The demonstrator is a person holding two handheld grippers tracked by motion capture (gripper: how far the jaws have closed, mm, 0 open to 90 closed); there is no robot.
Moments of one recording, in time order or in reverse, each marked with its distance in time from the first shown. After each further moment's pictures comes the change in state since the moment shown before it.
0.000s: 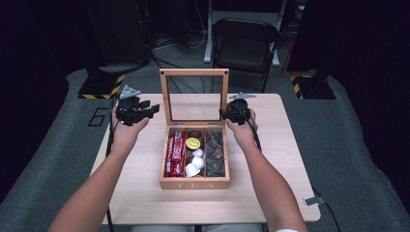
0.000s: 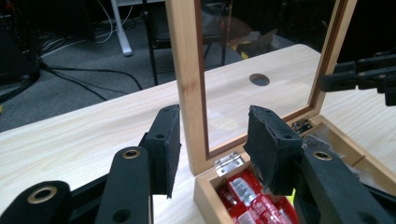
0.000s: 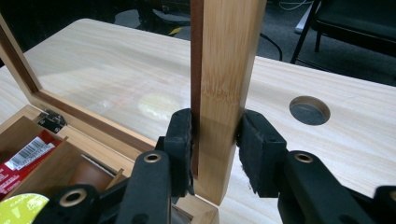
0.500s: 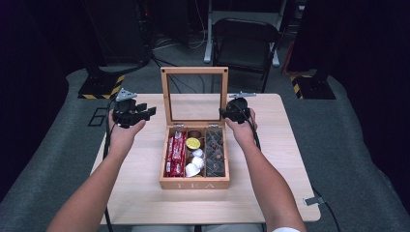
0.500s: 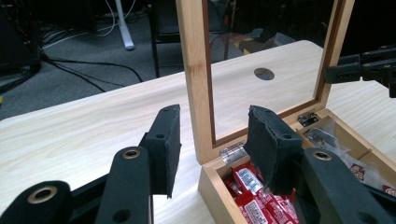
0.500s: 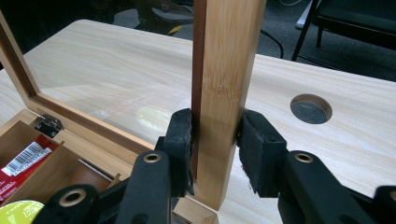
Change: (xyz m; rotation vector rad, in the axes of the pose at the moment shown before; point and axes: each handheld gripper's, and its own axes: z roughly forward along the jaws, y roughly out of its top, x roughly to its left) left arm 0.006 -0.008 0.000 0.012 -0.002 -0.021; right arm -0.003 0.002 0.004 0.010 0.006 0.013
